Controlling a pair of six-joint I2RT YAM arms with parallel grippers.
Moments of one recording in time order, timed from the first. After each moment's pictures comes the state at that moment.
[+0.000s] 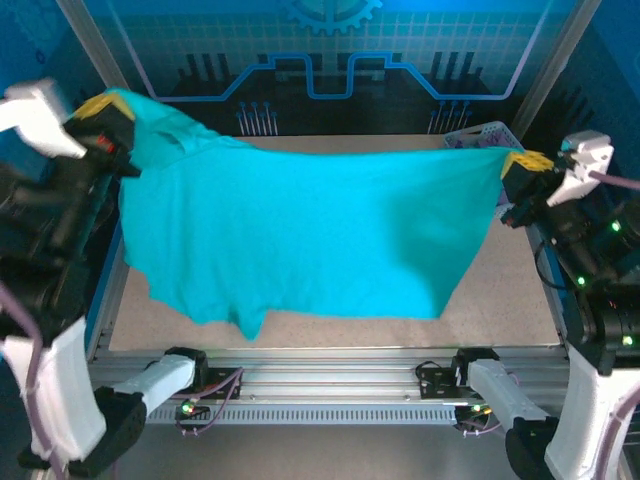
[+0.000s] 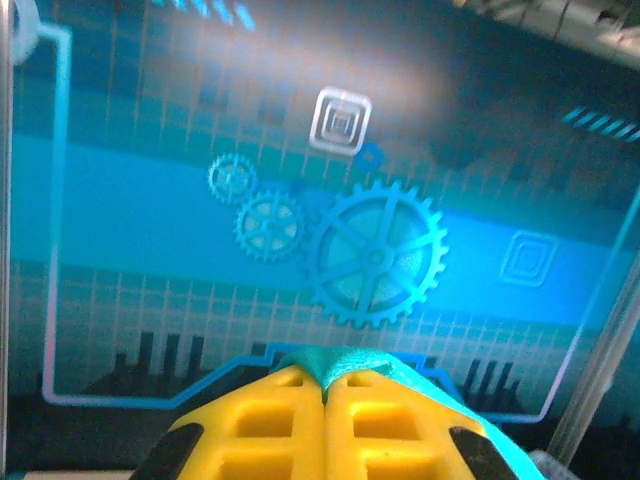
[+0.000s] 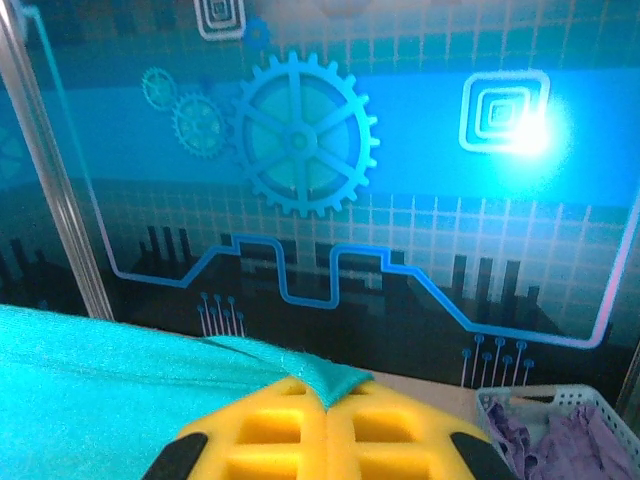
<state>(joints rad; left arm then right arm) -0.08 1.09 1.99 -0.73 0.01 -0.24 -0.02 0.90 1.74 -0.85 -0.29 0.04</state>
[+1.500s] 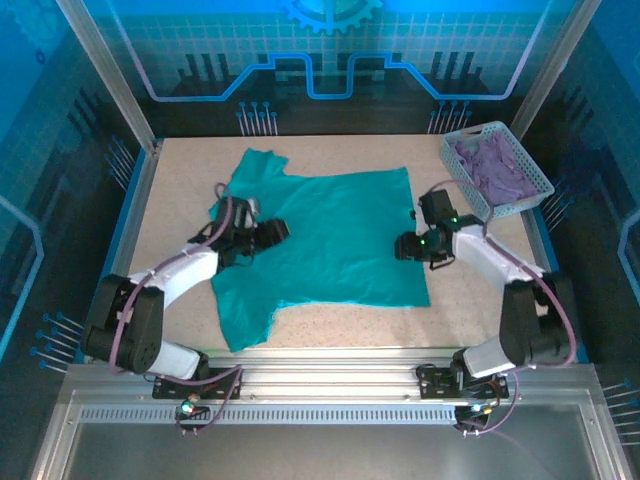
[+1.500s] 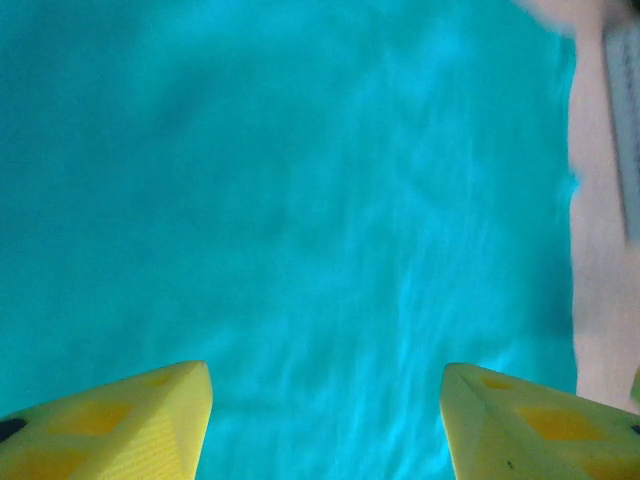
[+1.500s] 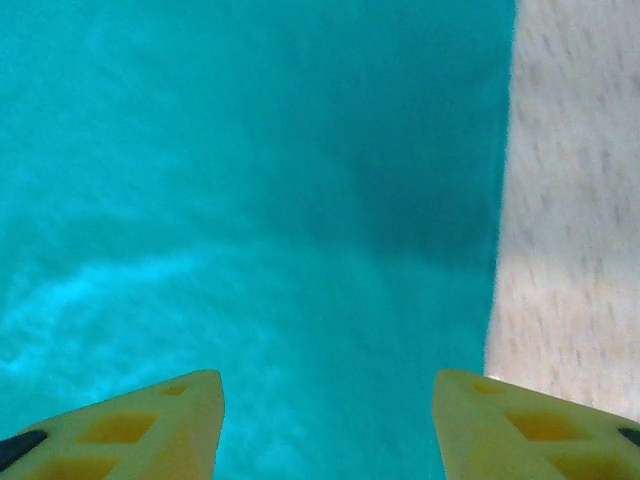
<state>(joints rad) -0.30 1.41 0.73 -0.11 0.29 -0.71 0.21 1.42 0.89 -0.67 -0.12 0.28</state>
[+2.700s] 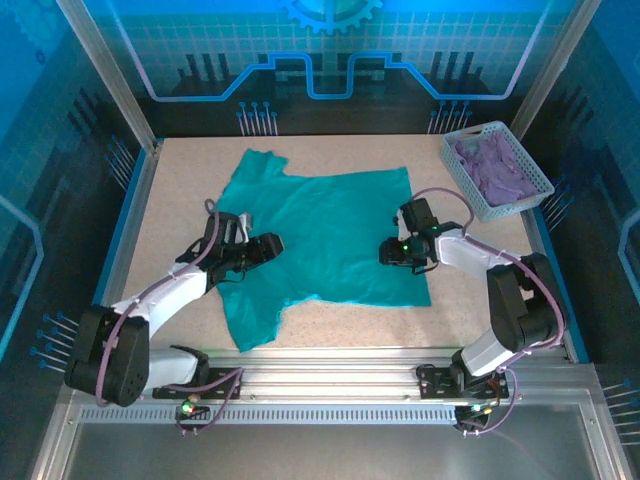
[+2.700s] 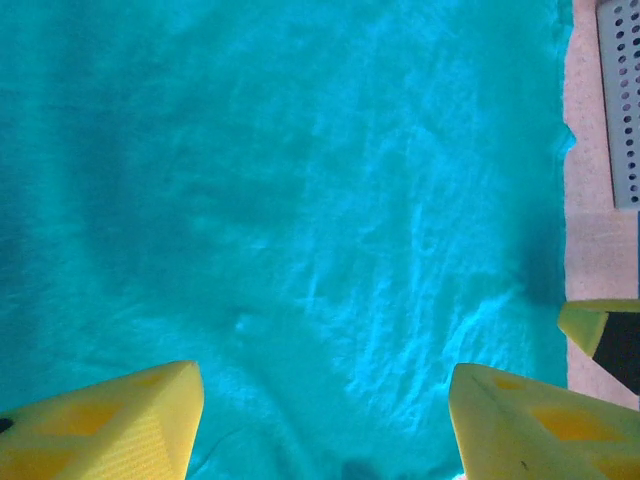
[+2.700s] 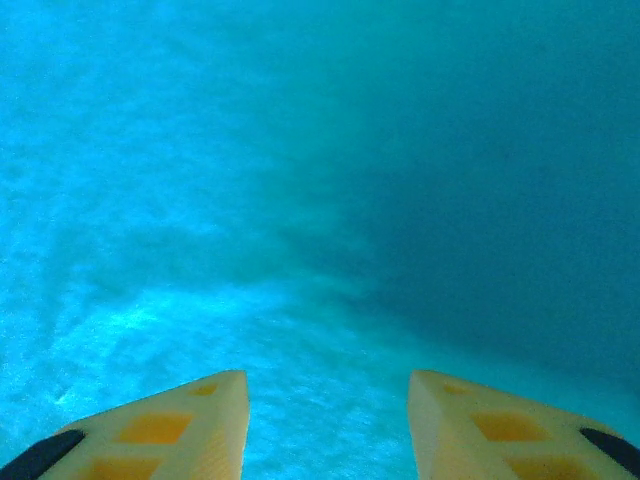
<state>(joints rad) -0.24 1.25 0.62 -0.15 0.34 -0.71 0.30 1.56 0.88 -0.49 -0.17 0.36</state>
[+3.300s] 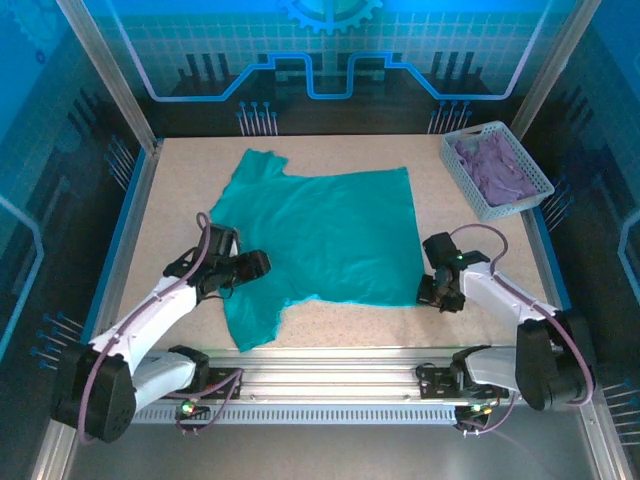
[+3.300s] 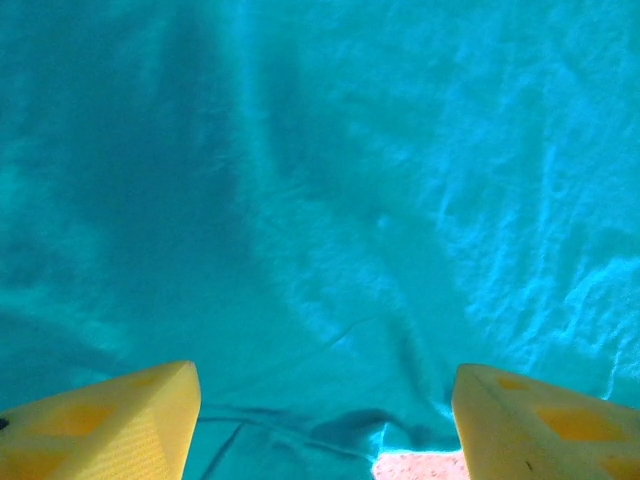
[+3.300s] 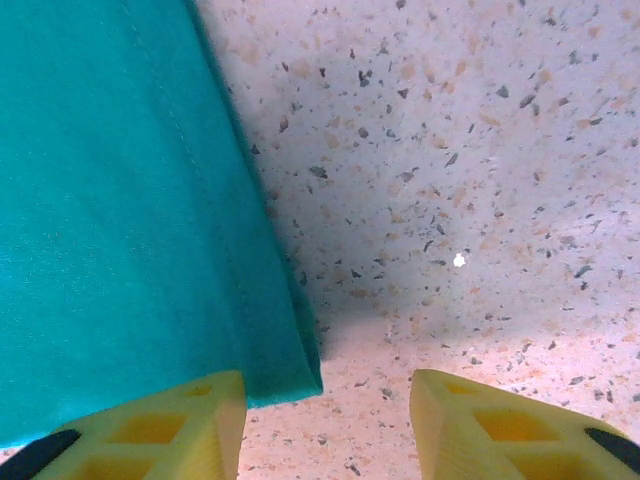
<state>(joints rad) -0.27 1.07 0.62 -0.50 0.16 -0.66 0.25 1.25 0.63 -0.83 0.05 0.56</state>
